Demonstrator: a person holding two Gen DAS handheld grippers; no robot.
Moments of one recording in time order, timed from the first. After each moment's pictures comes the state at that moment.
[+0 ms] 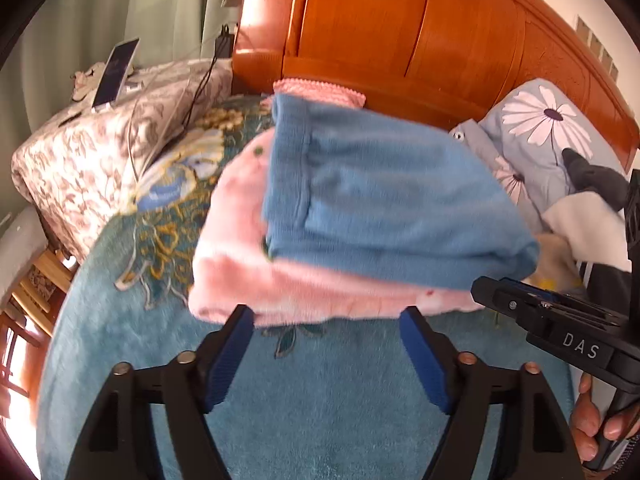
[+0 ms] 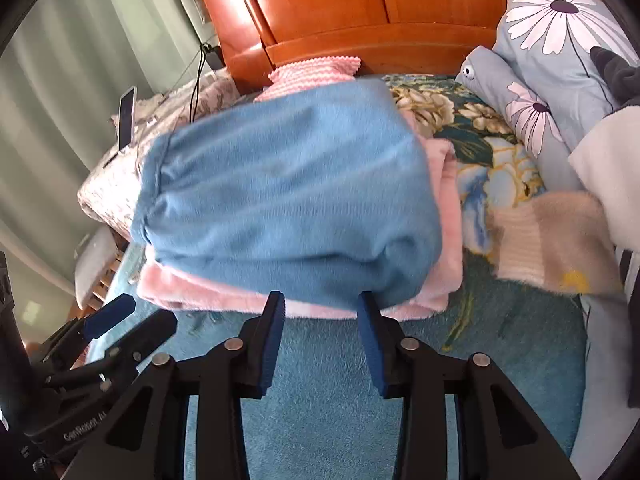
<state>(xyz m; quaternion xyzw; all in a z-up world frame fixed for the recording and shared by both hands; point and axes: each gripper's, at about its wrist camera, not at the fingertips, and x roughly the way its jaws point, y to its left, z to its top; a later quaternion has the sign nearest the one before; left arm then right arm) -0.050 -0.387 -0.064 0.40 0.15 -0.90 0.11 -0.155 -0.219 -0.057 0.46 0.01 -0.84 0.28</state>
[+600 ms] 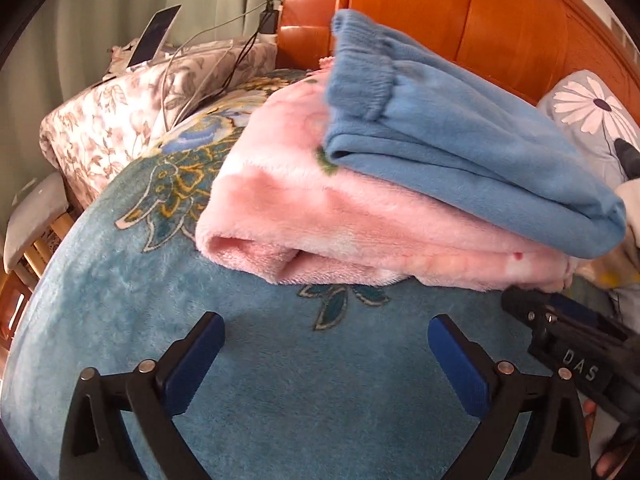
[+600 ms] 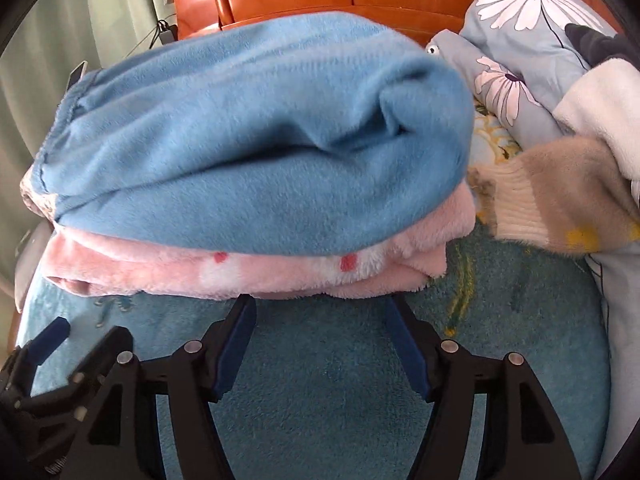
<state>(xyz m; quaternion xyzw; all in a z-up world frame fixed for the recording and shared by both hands) -0.049 -0.399 -0.125 0.39 0.16 -0.89 0.19 -0.151 -0.230 -0.122 0.44 0.05 -0.88 0.19</state>
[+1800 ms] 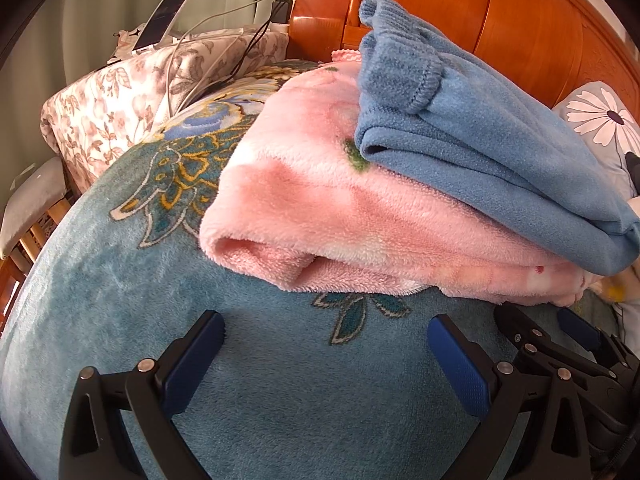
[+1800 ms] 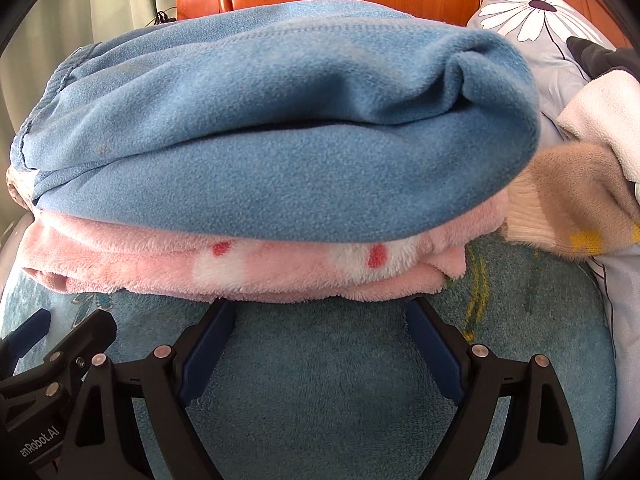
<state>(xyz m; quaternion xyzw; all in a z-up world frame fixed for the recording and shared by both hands) -0.047 -0.392 -0.126 0.40 0.17 -0.88 0.19 -0.164 -0.234 -0.127 0.43 0.07 -0.89 0.17</state>
